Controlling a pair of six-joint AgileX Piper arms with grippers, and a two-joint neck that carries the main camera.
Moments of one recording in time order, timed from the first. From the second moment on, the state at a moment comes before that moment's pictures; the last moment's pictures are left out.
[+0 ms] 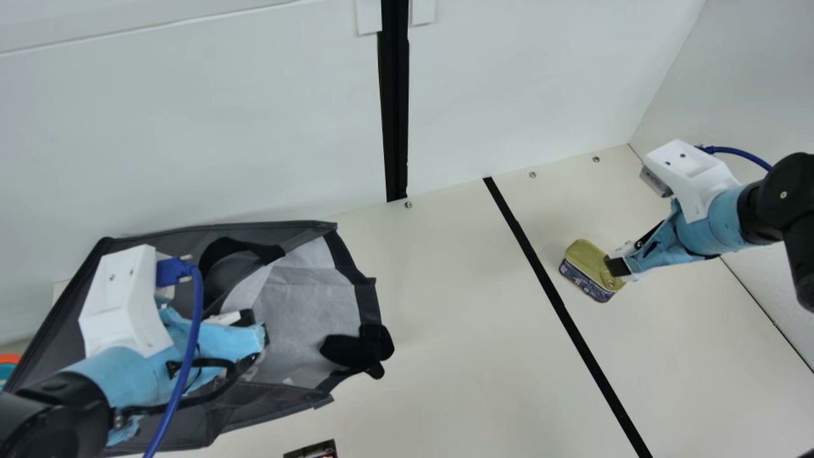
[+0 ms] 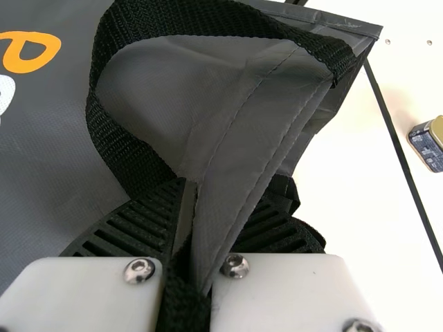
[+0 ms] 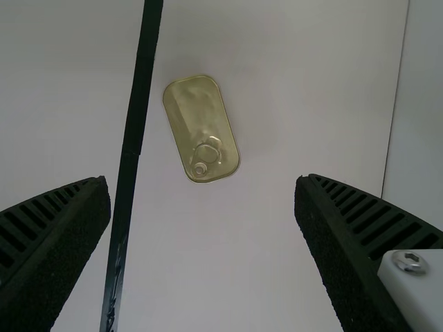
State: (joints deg) left arm -33.5 84.5 -77.7 -4.6 45.3 -22.3; right arm -31.5 87.8 -82.7 9.9 62.8 -45.8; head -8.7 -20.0
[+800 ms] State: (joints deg) left arm -33.5 84.5 -77.7 -4.6 45.3 -22.3; right arm -28.7 95.2 -83.4 7.6 59.6 -45.4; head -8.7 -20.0
